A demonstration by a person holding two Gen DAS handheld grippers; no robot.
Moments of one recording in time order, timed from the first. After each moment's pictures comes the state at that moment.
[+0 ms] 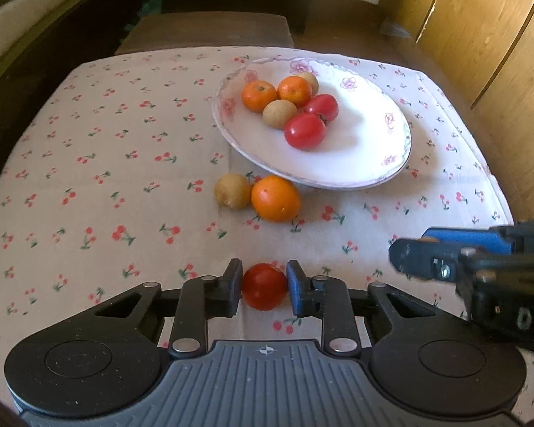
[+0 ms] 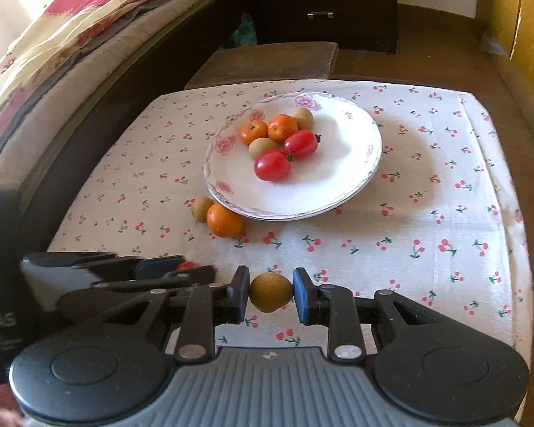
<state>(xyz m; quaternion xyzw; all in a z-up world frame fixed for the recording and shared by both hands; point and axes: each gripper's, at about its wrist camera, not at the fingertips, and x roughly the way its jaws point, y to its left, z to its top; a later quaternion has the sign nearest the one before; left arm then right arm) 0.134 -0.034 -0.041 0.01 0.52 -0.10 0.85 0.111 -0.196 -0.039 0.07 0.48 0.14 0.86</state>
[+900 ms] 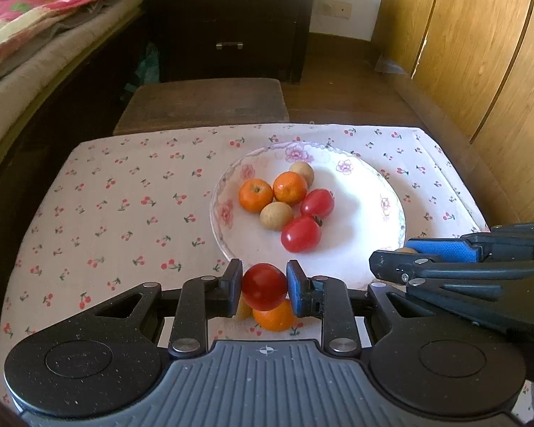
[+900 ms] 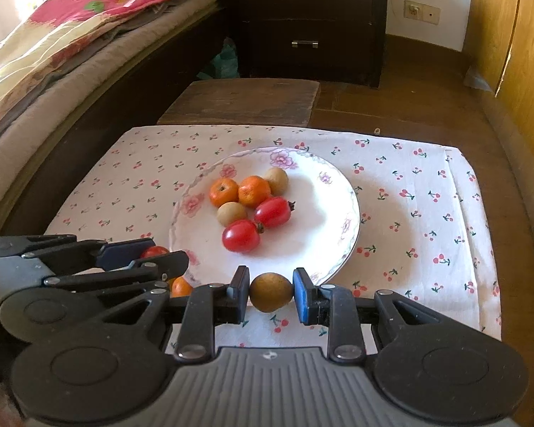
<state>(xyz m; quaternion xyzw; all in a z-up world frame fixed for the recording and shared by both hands) 0.176 -0.051 -0.003 0.03 0.45 -0.10 0.89 0.163 -0.195 -0.025 0.04 0.46 0.10 0.88</state>
